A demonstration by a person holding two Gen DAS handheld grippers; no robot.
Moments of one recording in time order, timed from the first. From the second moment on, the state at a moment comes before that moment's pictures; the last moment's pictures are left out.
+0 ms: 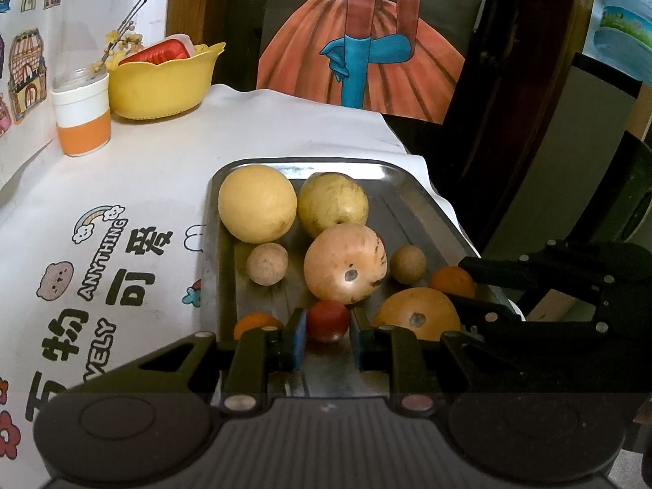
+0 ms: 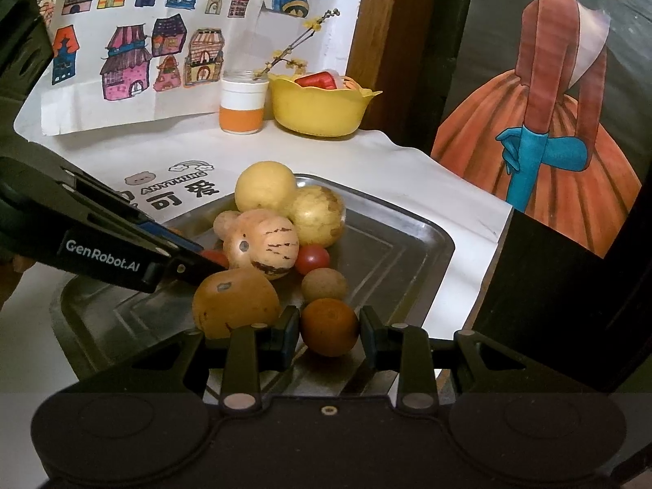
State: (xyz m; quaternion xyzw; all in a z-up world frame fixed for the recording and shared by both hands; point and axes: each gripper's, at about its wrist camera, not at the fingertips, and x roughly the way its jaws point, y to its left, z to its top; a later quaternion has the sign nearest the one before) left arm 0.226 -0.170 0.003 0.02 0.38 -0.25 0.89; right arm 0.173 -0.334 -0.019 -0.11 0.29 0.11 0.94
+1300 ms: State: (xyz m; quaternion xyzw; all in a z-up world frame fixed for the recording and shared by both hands) left arm 0.204 -0.173 0.025 0.04 0.33 -0.24 0.91; right arm 0.145 -0.338 -0.011 -0.07 0.24 0.06 0.97
